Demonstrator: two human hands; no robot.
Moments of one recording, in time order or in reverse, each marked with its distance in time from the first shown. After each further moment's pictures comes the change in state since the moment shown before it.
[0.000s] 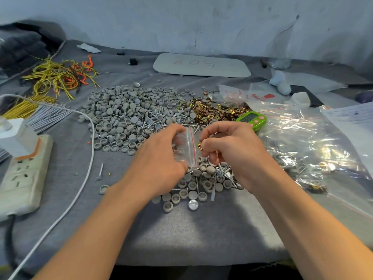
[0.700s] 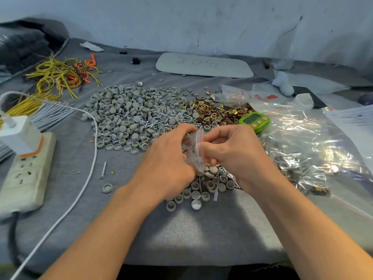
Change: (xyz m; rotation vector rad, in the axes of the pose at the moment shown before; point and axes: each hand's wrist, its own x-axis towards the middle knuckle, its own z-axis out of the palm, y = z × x) left_hand -0.004 0.005 0.005 -0.075 0.020 0.106; right_hand -0.003 0.006 0.008 -0.016 0.016 -0.033
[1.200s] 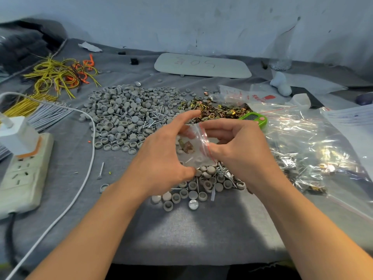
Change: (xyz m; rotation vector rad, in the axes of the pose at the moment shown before) left_hand 0.002 -0.001 -0.018 -0.069 -0.065 0.099; right_hand -0.005 -0.005 -0.013 -0.217 0.059 -0.104
